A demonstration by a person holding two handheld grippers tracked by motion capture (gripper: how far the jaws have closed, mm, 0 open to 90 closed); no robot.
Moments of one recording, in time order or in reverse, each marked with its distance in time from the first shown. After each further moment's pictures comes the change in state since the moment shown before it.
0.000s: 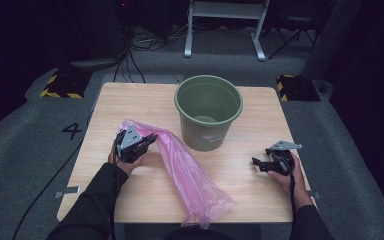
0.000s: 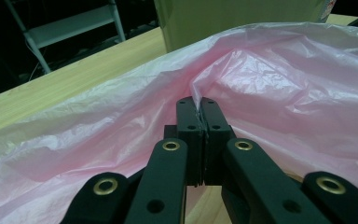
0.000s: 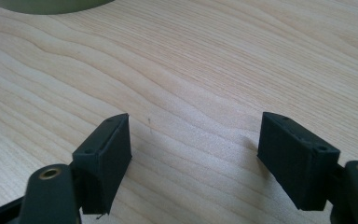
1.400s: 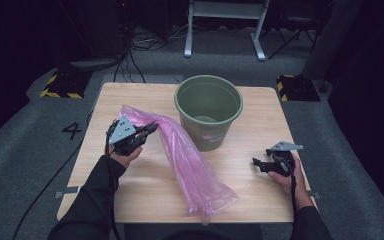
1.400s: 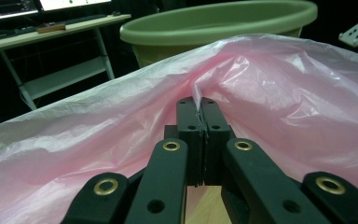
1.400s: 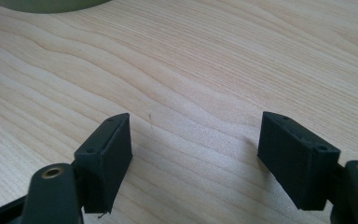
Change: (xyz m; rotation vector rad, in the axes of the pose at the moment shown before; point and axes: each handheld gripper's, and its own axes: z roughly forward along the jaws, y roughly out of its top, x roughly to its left) left arm 0.003 0.046 -0.027 -0.181 -0.060 0.047; right arm 0.000 -0.002 -0.002 0.000 0.001 0.005
